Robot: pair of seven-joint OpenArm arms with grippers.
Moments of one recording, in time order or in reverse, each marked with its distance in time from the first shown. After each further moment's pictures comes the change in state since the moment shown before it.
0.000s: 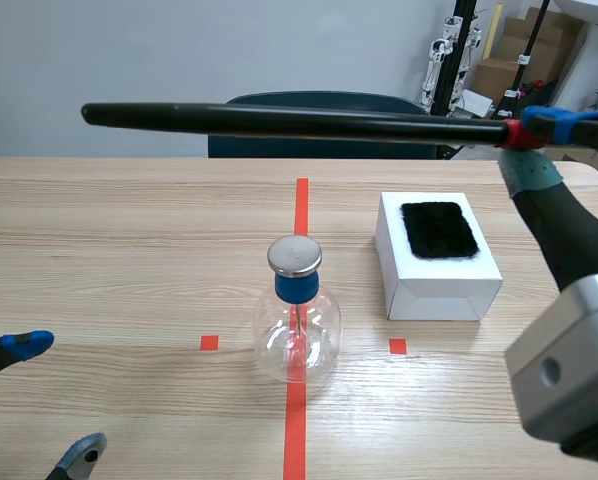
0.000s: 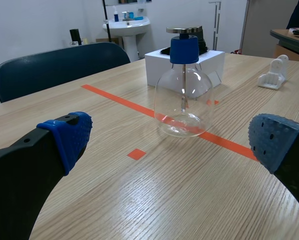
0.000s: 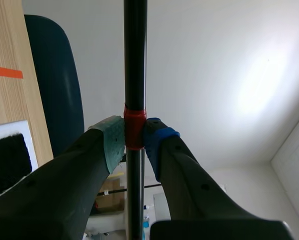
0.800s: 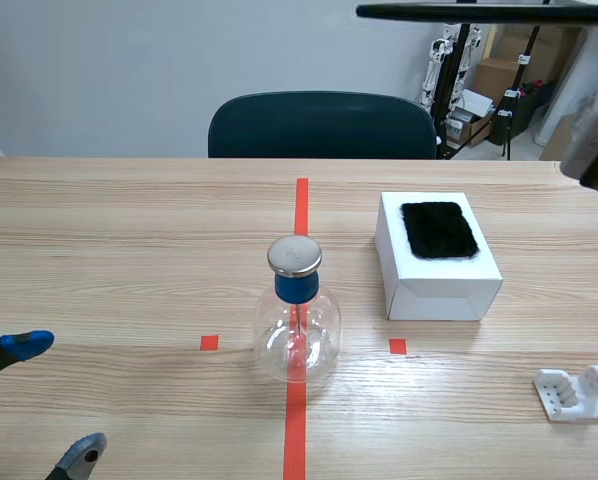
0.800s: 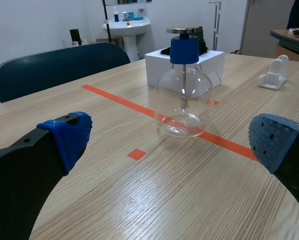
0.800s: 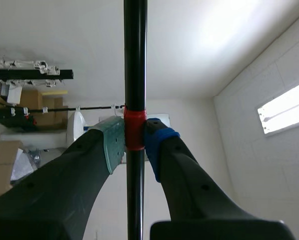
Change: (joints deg) left arm 0.0 0.0 0.0 0.0 0.0 0.0 0.0; right arm 24.8 15.1 0.3 -15.7 0.3 0.0 -24.8
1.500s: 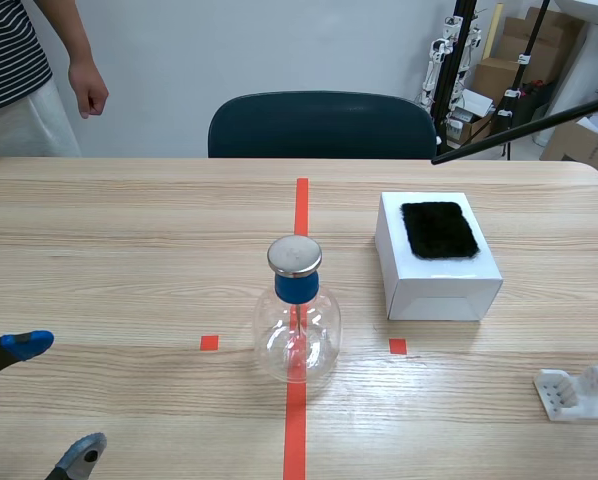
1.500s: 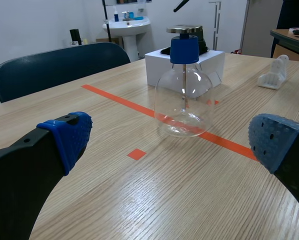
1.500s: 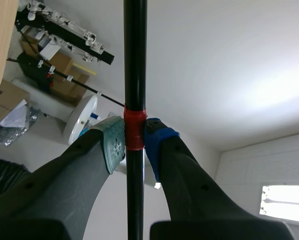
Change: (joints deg) left arm 0.0 0.0 0.0 0.0 0.0 0.0 0.0; right arm 22.4 17.7 -13.5 -30.1 -5.0 5.5 6.6
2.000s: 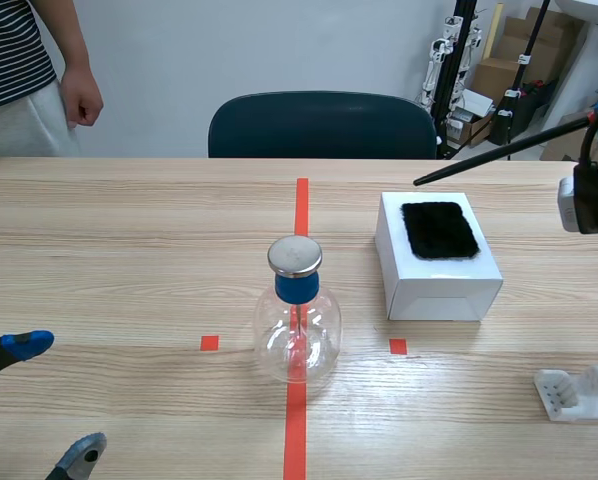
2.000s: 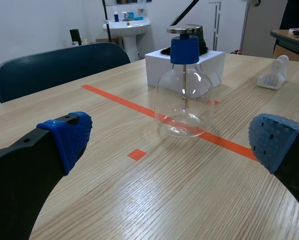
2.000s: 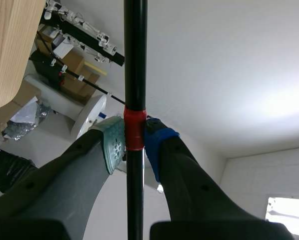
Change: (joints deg) left arm 0.0 0.0 0.0 0.0 0.0 0.0 0.0; right arm 7.8 -0.8 -12.8 -3.9 -1.1 0.9 -6.6
